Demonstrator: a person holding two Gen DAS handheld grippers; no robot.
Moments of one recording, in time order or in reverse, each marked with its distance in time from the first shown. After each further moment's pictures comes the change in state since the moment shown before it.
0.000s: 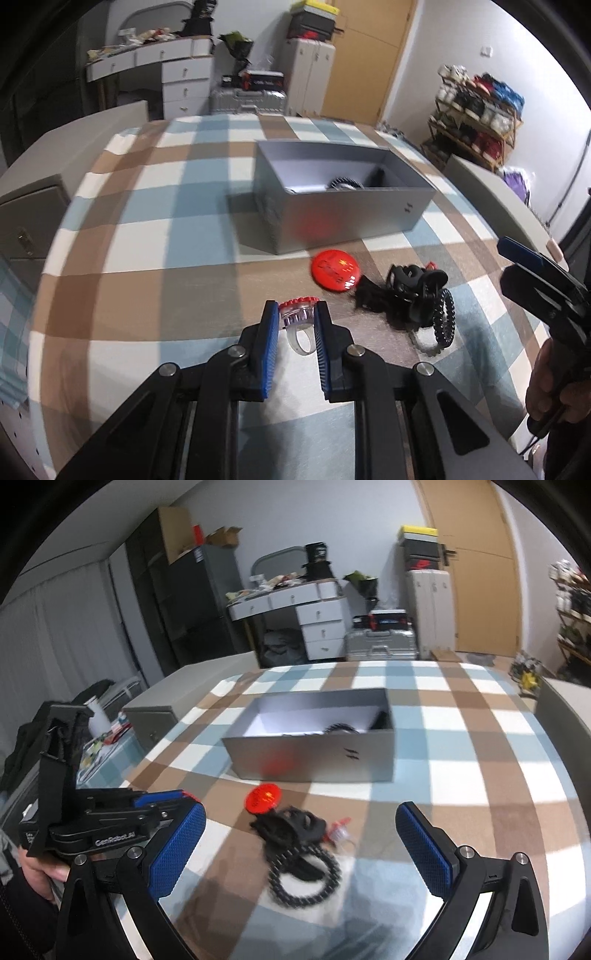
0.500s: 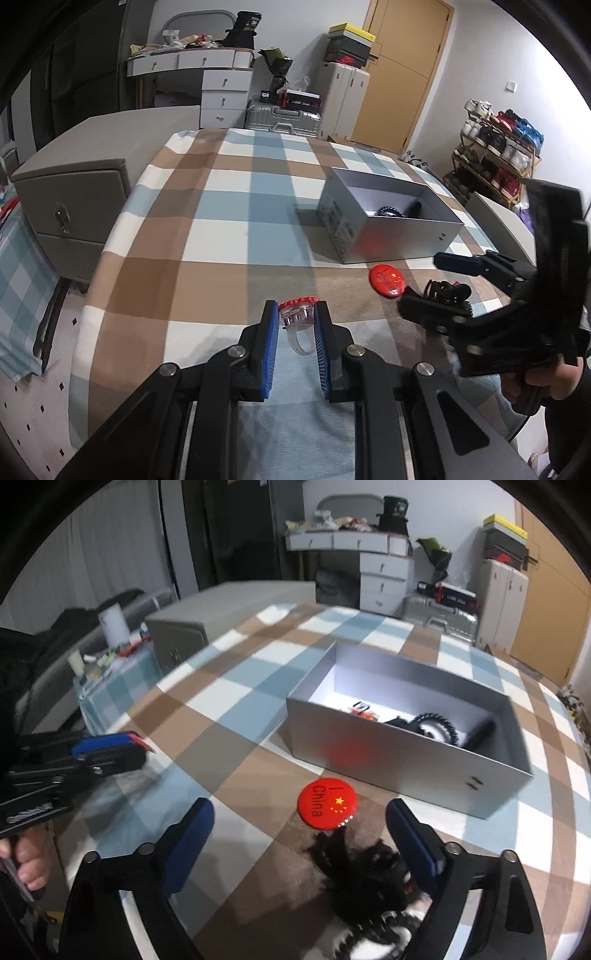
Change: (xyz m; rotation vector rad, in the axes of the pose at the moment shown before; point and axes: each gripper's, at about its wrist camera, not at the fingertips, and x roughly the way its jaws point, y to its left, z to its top) left arm -0.028 0.045 -0.011 -0.100 -0.076 0.046; right arm 0.099 0.065 0.008 -0.249 0.263 0.035
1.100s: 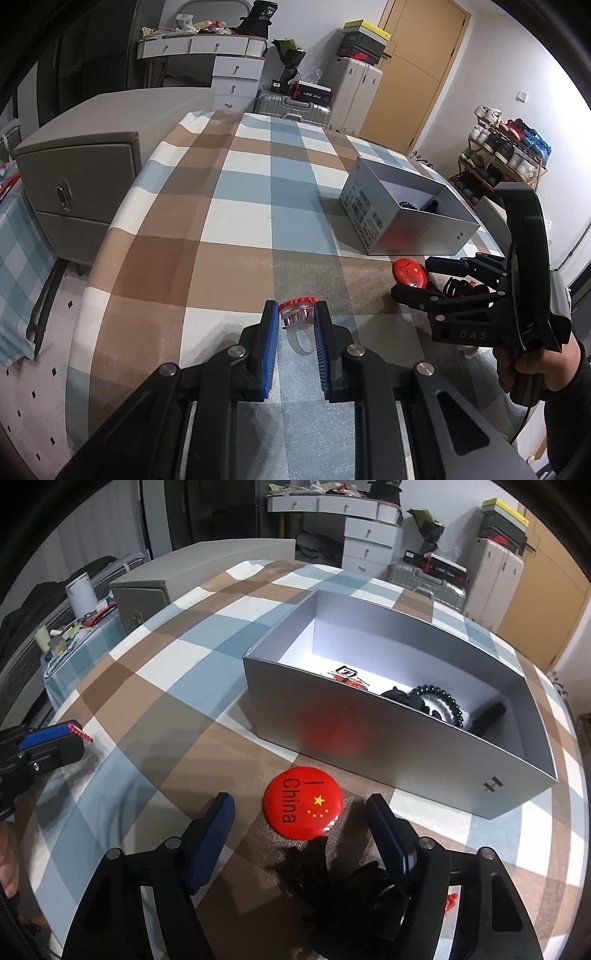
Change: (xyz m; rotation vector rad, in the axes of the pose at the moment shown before) left arm 0.004 0.025 -0.007 -0.050 0.030 -0.017; right arm 0.035 -0.011 0.004 0.005 0.143 -0.086
